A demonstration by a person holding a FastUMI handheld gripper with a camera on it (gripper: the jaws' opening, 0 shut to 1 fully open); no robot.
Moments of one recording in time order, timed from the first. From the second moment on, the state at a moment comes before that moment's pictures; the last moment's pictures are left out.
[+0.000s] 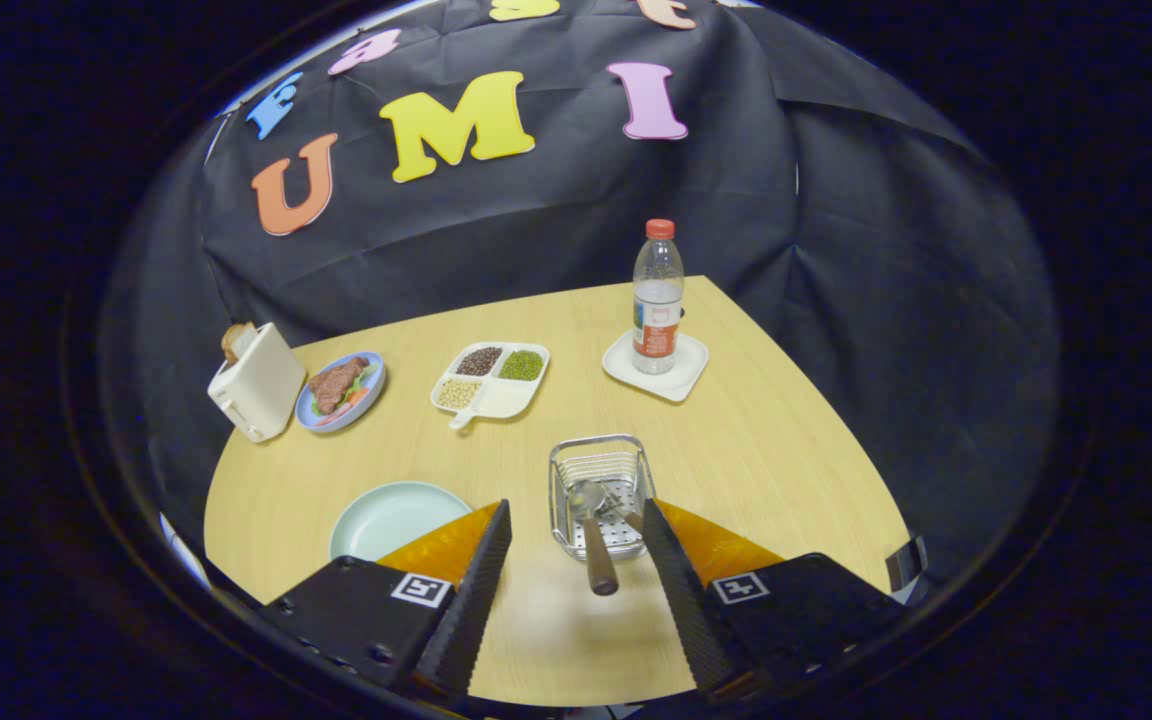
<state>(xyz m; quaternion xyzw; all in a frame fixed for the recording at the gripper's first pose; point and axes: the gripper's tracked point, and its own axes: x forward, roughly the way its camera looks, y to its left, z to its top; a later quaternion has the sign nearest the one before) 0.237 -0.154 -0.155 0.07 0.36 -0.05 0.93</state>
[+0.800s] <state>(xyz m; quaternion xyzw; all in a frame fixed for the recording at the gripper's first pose) 0.149 -0.095 -0.068 0.05 0.23 -0.03 0.97</state>
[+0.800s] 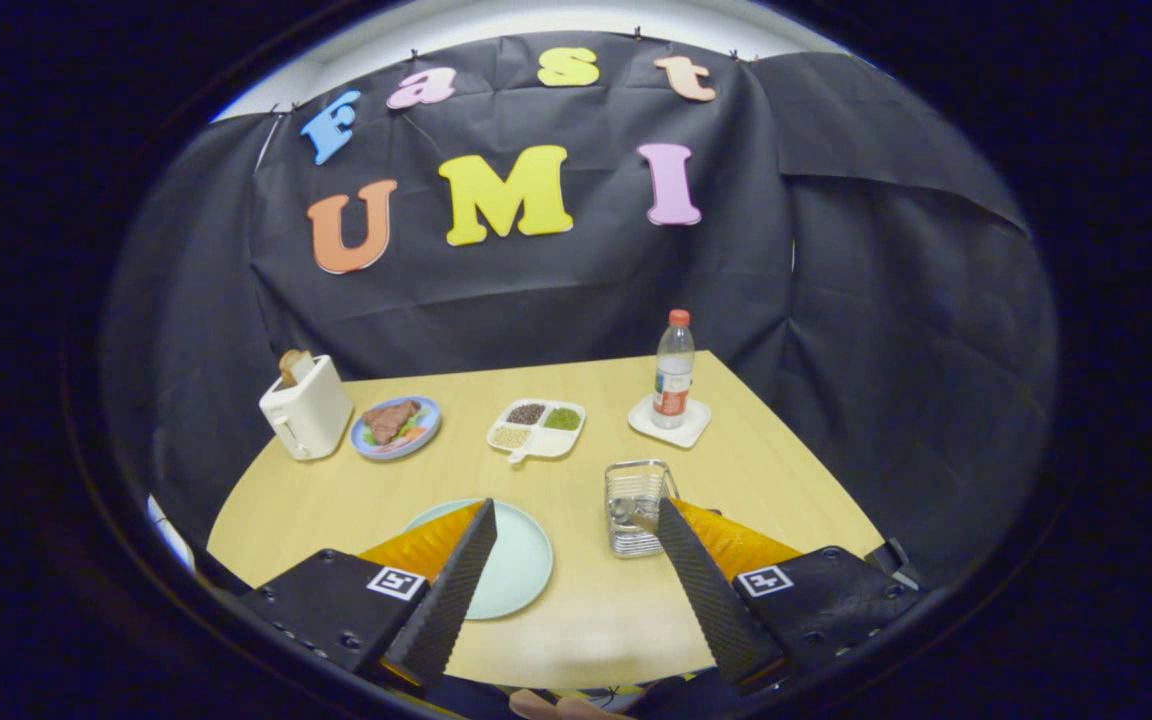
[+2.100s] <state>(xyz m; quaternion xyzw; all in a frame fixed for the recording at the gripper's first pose) -0.008 -0.026 -0.005 -0.02 0.01 -0.02 1.00</state>
